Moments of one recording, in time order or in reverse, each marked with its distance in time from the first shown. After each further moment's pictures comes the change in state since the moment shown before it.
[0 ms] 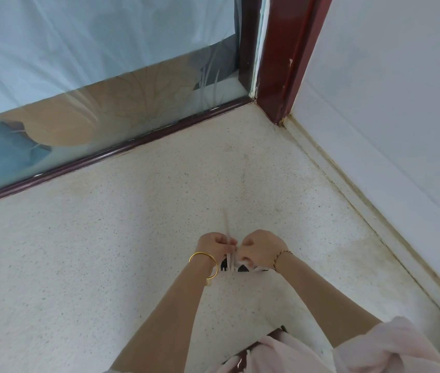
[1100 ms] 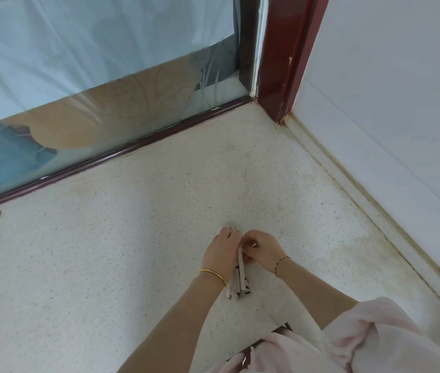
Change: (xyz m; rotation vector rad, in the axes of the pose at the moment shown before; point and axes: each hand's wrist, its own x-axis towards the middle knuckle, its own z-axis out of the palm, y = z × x) left_hand -0.007 -0.023 0.015 0.951 0.181 0.718; right_hand 0.006 0.020 0.028 0.528 0.136 -0.127
